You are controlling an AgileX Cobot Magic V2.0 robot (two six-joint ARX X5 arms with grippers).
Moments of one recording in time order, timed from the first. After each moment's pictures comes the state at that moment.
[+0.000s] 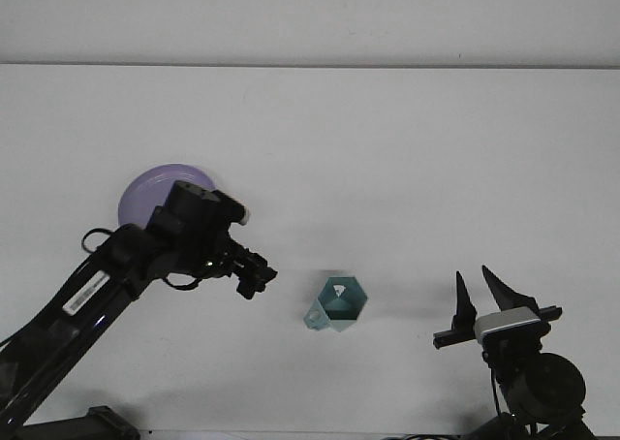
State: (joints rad) left arm -0.54 1.38 1.34 -0.82 0.40 -0.01; right arm 0.48 0.24 0.48 -0.34 0.26 -0.04
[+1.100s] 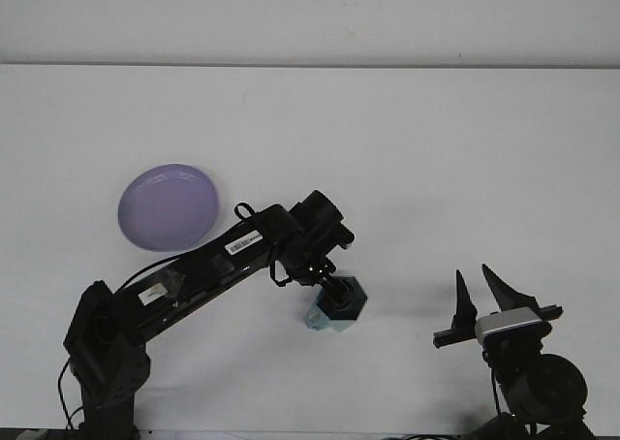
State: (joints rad) left arm -0.80 1.92 1.62 -0.86 0.34 0.04; right arm 0.48 0.24 0.48 -0.32 0.26 -0.04
